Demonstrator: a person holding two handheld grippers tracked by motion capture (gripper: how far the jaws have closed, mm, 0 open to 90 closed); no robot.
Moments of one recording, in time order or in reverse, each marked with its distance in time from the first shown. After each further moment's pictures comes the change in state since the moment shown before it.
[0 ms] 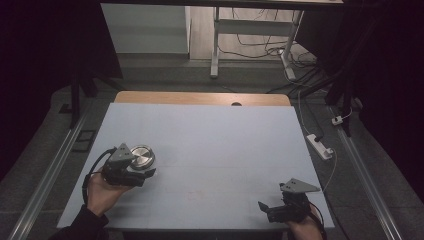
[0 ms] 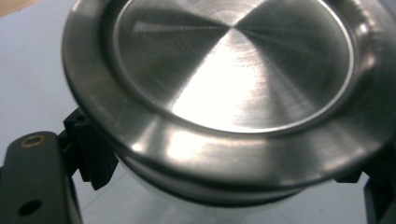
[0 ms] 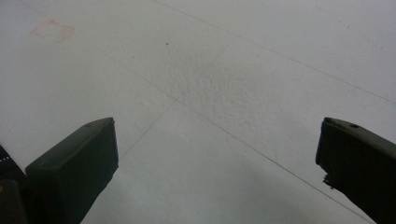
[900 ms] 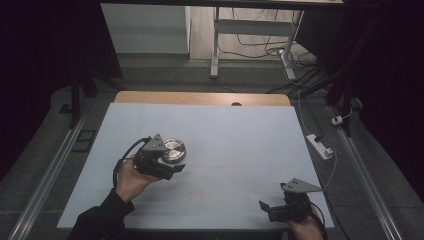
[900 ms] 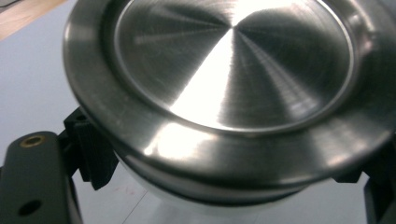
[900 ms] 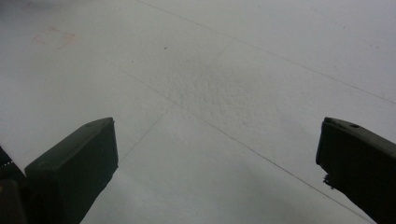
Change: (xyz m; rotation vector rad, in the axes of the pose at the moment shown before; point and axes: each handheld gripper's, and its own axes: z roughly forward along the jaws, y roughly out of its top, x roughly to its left) left arm -0.033 0.064 0.042 -0.001 -0.150 0.126; right arm -0.002 -0.001 -0.002 -0.016 0.000 0.018
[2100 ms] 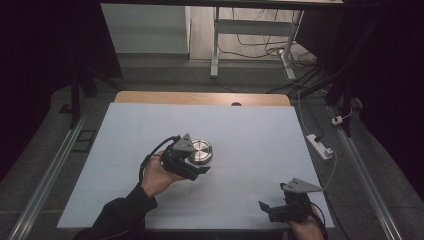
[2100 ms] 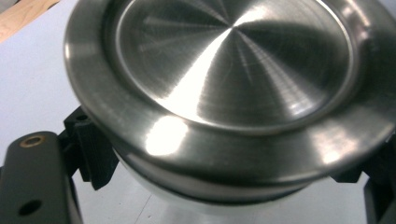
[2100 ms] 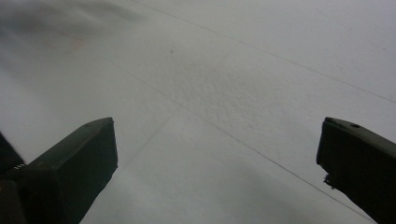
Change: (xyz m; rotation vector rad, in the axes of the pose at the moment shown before) left arm -0.028 0.042 0.043 -0.007 -0.096 0.100; right arm 0.000 0.001 -0.001 -0.011 0.028 0.011
